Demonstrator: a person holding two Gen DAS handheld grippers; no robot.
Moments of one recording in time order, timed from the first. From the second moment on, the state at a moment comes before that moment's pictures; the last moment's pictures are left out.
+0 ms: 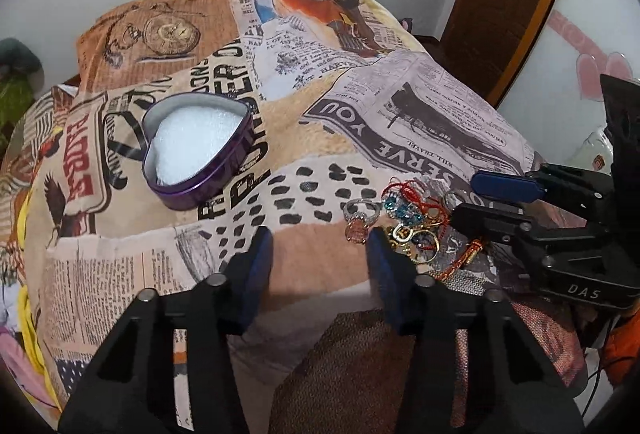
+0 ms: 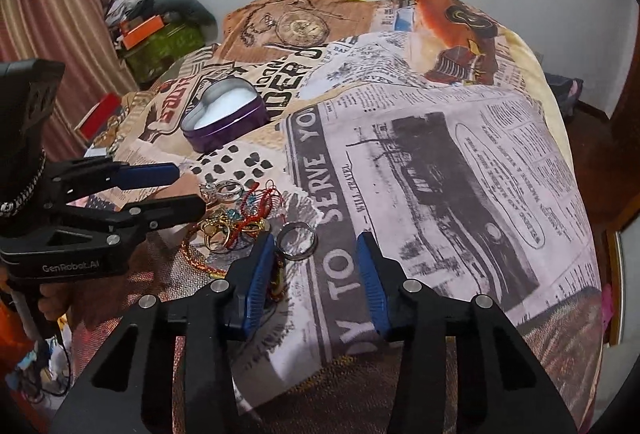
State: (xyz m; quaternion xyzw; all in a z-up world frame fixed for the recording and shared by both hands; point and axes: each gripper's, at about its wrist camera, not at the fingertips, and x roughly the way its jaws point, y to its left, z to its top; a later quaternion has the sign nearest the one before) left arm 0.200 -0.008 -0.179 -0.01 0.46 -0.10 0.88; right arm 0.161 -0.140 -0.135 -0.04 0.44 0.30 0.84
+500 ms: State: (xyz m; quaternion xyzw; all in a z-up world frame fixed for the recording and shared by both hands) left arm 0.208 -0.023 -0.183 0.01 0.45 -0.12 0.88; right arm 0.165 -0.136 -0.137 -0.05 0.44 0.31 0.84
